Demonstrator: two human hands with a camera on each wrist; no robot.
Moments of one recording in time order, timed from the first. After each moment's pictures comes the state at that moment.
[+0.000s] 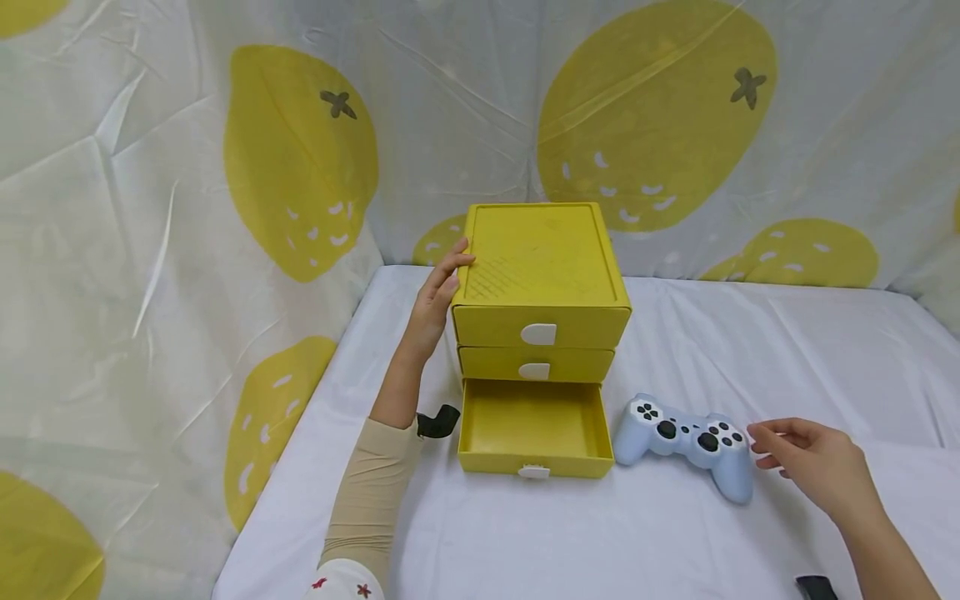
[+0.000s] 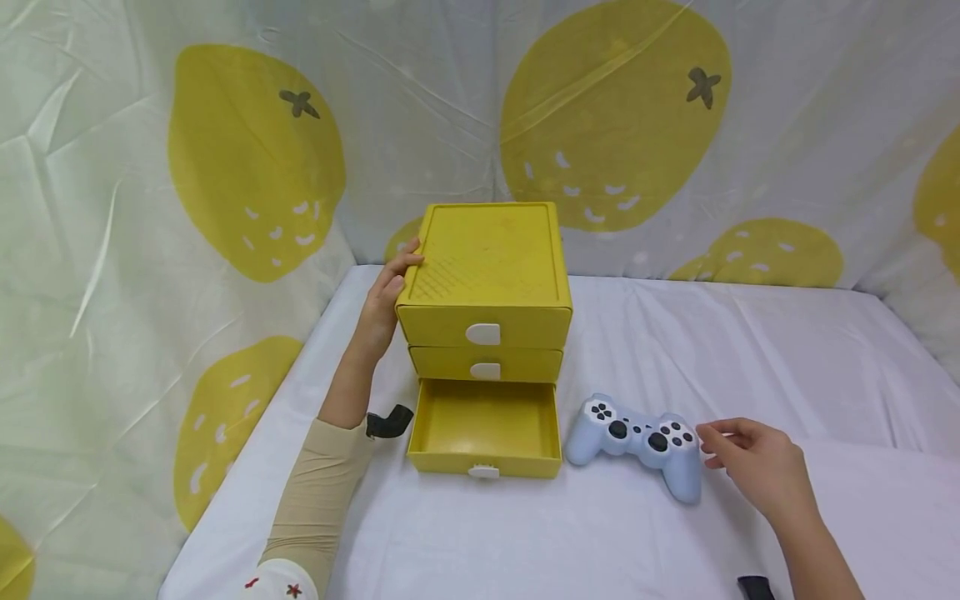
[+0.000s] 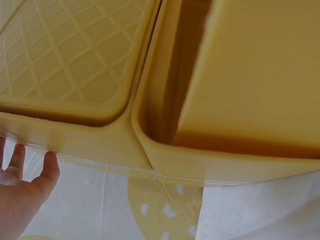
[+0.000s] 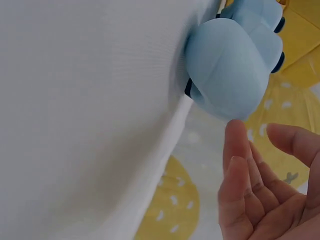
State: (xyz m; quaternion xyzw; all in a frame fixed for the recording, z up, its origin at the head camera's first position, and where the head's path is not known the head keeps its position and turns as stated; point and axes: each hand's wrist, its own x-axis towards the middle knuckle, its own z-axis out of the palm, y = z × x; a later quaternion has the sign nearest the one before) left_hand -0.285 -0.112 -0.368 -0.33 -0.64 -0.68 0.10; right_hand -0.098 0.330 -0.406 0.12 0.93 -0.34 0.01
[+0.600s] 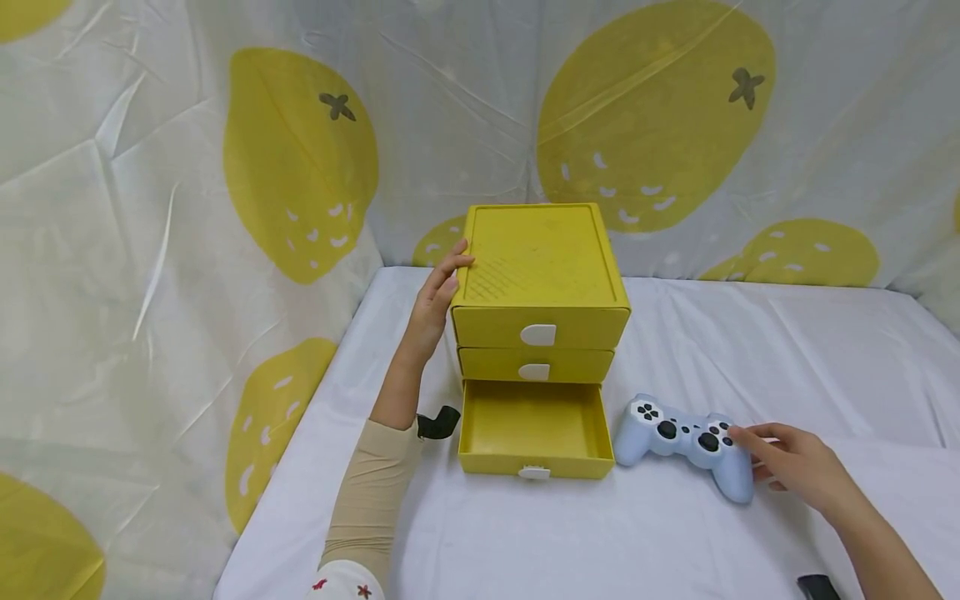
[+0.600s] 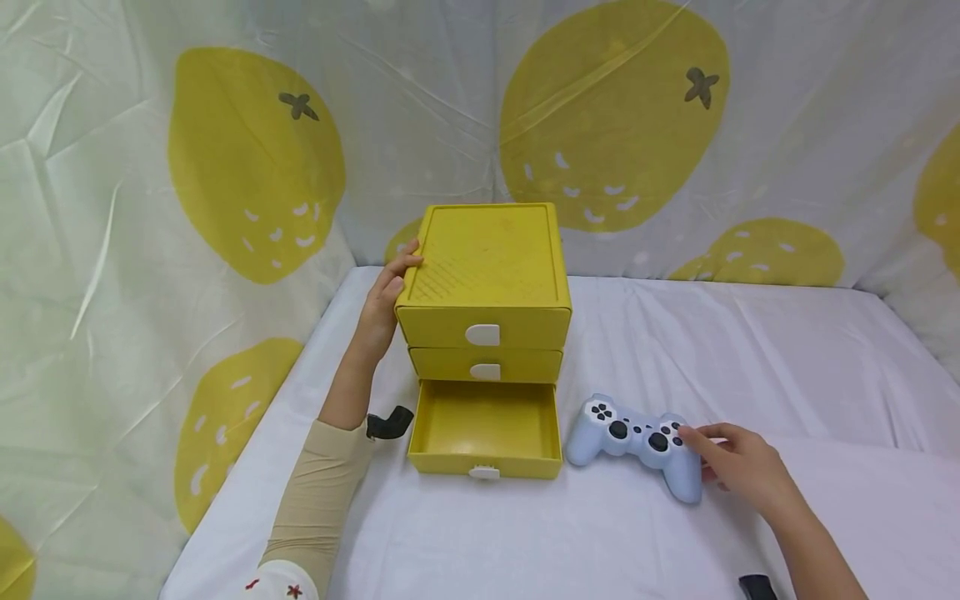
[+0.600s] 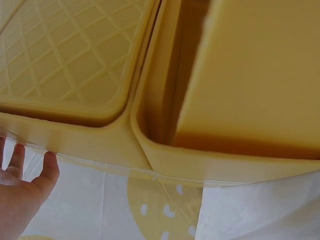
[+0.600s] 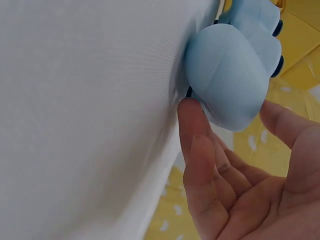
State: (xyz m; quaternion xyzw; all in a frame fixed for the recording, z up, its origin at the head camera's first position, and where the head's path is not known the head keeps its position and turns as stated) left_hand -0.282 -0.113 -0.365 -0.33 -0.65 -0.68 0.10; right_hand -0.117 0.337 -0.420 0.13 0.91 -0.36 0.15
